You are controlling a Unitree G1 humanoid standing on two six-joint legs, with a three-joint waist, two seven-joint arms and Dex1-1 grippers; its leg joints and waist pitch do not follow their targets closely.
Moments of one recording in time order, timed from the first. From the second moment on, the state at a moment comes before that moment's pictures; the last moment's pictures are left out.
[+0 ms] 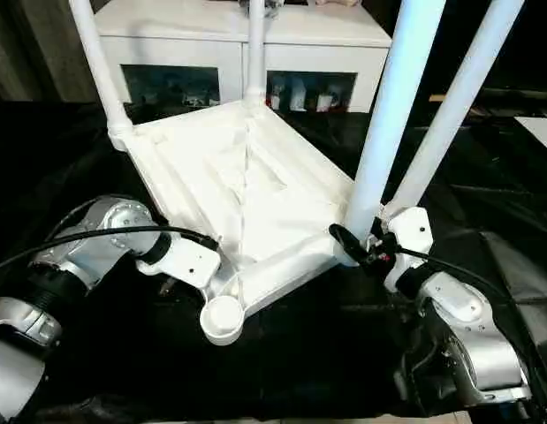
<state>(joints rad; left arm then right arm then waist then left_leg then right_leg) -0.73 0.70 -0.55 0.61 0.29 -0.39 -1.36 -0.13 -0.27 0.07 -0.04 0.14 0.15 0.48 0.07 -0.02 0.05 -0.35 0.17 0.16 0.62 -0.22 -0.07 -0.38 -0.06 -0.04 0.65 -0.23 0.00</state>
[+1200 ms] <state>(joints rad) -0.54 0.76 -0.49 0.16 0.26 0.08 -1.47 -0.12 -0.28 0.09 -0.04 0.11 0.12 0.49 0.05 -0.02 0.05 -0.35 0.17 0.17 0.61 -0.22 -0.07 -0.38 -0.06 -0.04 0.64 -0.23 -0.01</state>
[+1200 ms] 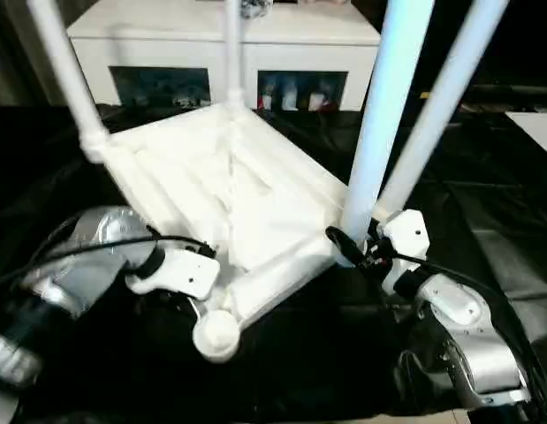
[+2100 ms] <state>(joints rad) -0.39 0.27 -0.35 -0.05 0.26 0.73 -0.94 -0.12 -0.30 0.07 -0.02 0.11 0.12 0.48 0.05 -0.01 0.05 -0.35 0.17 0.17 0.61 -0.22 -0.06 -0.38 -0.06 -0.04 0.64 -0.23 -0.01</state>
